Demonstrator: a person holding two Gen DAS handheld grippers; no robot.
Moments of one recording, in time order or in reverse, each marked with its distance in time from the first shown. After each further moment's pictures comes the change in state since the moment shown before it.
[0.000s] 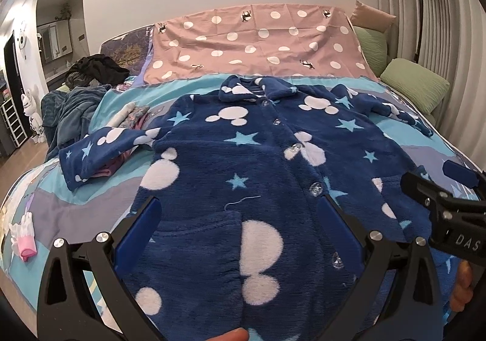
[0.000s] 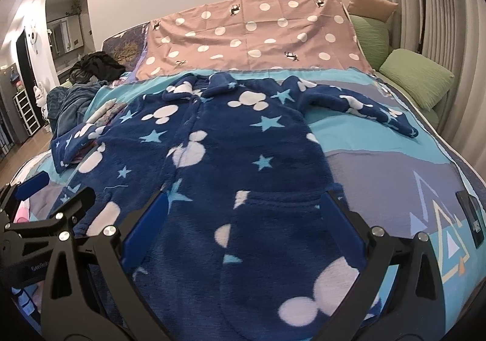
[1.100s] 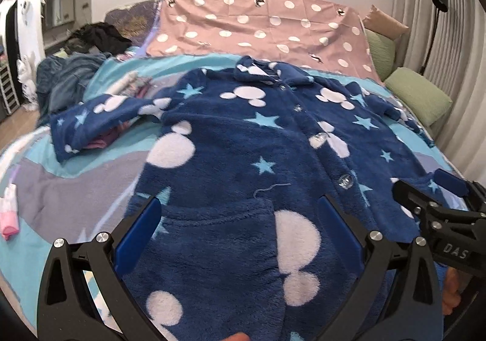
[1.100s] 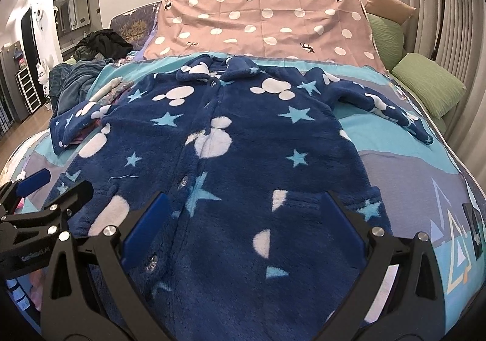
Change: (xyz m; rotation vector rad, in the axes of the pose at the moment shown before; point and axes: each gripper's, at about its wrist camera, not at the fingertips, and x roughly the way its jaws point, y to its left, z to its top) left arm 0.028 0.045 -0.010 -0.113 0.087 -0.078; right arm 0.029 0.038 0.003 -0.070 0.066 -0.009
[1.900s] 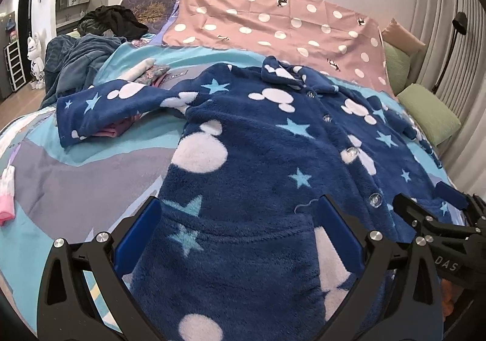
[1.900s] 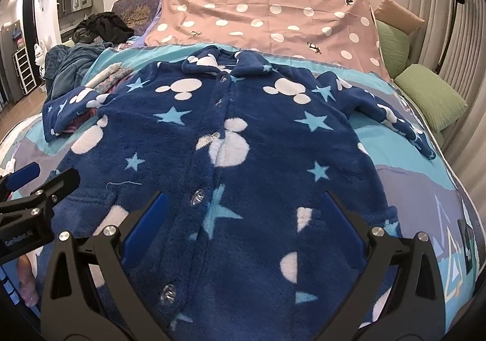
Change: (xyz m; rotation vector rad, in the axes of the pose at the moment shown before) left arm 0.012 0.041 0.010 -0.102 -0.001 0.019; right arm 0.025 0.033 0.017 -0.066 0.036 -0.036
